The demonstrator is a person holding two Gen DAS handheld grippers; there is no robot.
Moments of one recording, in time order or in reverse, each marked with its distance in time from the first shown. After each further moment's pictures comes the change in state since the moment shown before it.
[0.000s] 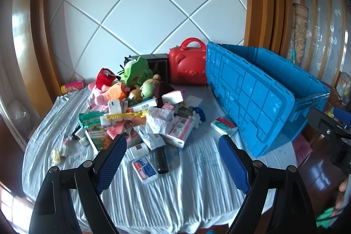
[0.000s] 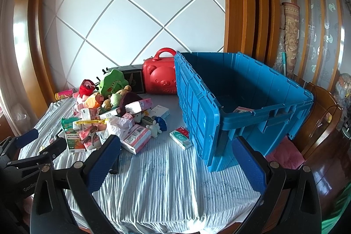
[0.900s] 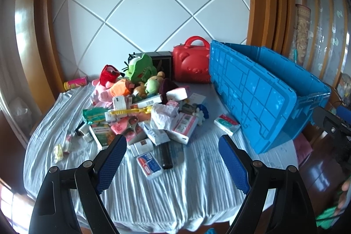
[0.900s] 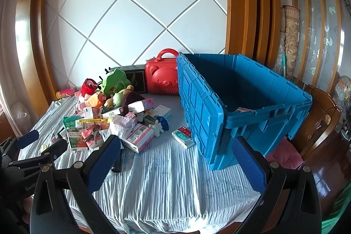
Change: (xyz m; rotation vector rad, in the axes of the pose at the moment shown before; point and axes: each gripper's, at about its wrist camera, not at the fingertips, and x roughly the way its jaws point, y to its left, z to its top) left arm -0.008 0.017 -0.008 -0.015 0.008 0.006; right arm -0.016 0.020 -0.004 -0.021 -0.012 -0.004
